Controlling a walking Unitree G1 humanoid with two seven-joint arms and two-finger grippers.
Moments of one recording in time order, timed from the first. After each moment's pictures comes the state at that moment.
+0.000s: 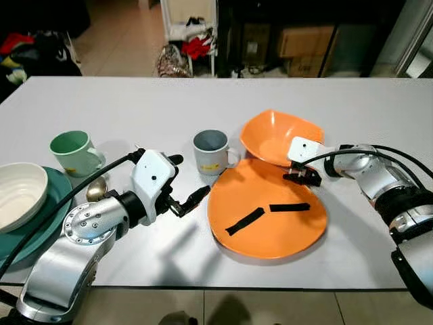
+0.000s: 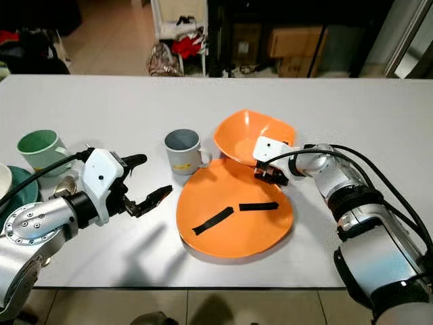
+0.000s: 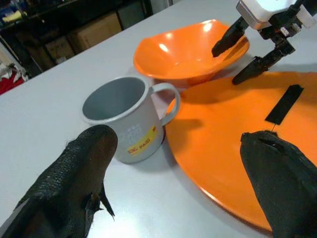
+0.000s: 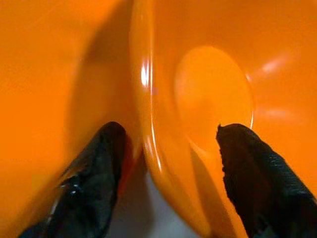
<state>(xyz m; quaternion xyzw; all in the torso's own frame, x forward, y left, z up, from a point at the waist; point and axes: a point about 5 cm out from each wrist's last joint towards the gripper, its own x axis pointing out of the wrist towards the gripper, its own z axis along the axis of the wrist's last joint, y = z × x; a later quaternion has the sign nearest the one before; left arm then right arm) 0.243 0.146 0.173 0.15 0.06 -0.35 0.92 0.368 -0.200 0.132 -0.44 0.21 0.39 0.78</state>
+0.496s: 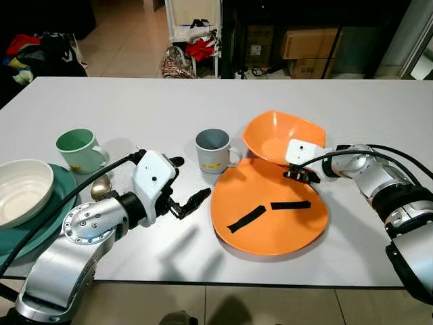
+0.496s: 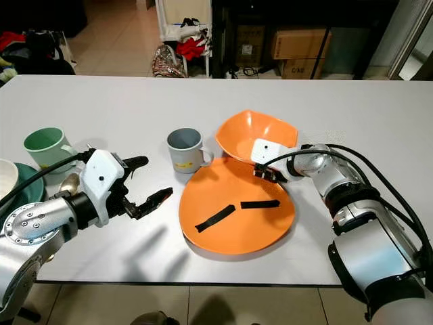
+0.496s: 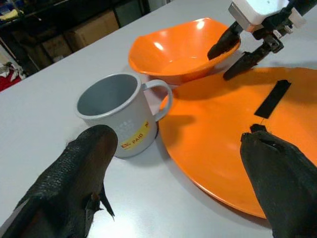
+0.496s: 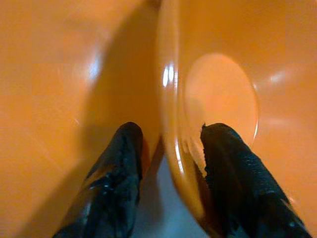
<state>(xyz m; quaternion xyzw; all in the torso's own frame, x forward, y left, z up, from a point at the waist) 0.242 0.146 0.173 0.15 0.07 -0.37 0.92 0.369 -0.201 0.129 -0.45 0.22 0.39 0.77</state>
